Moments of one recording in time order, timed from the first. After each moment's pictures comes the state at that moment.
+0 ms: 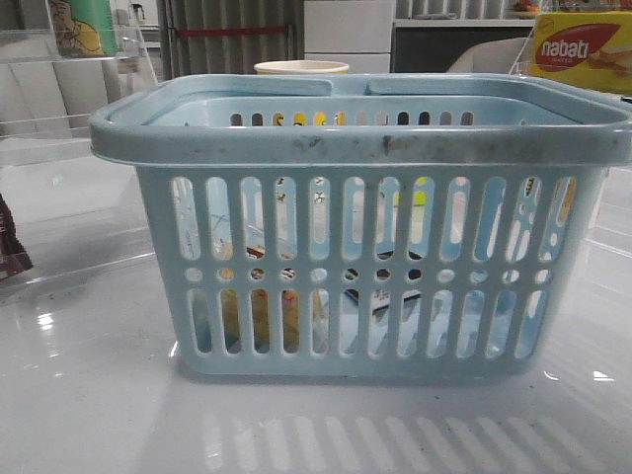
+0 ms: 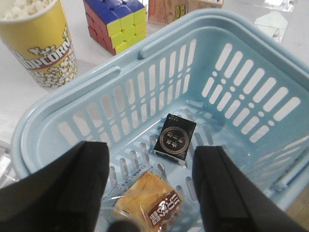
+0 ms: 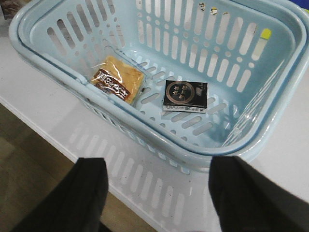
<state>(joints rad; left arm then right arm) -0.60 1.34 -1.34 -0.20 0.72 0.23 0.35 0.76 -0.82 0.32 0.78 -0.28</state>
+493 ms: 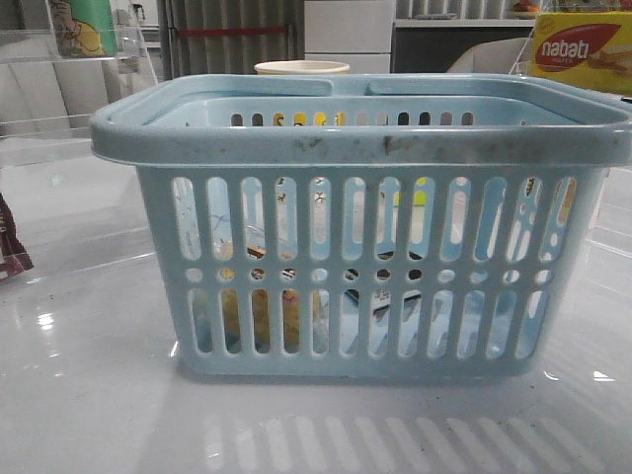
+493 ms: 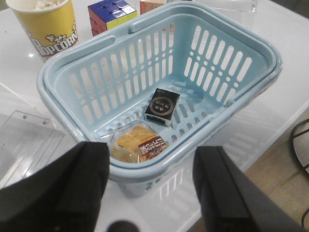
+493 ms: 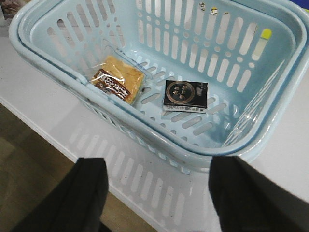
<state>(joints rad) -0.60 0.84 -0.97 -0.20 0.76 0.23 0.35 0.76 -0.82 0.32 0.78 -0.28</state>
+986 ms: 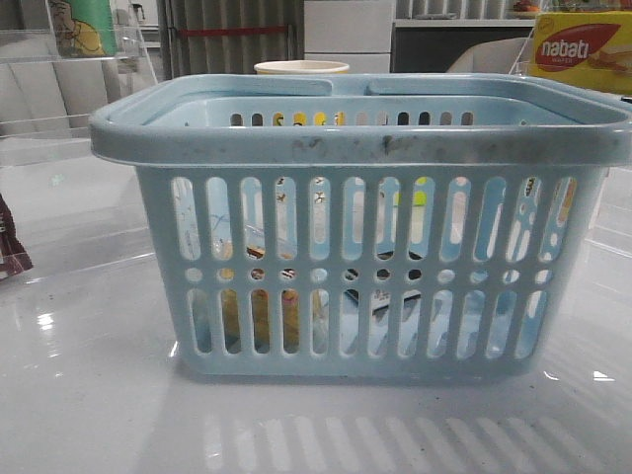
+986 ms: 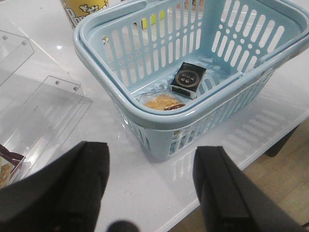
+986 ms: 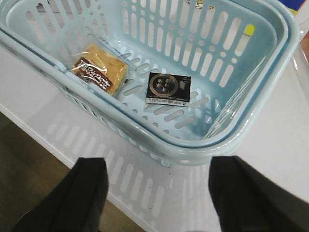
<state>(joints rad) -0.60 0.69 -0.84 -0.04 0.79 0.09 0.35 0.76 -0.82 0.24 0.79 -0.28</state>
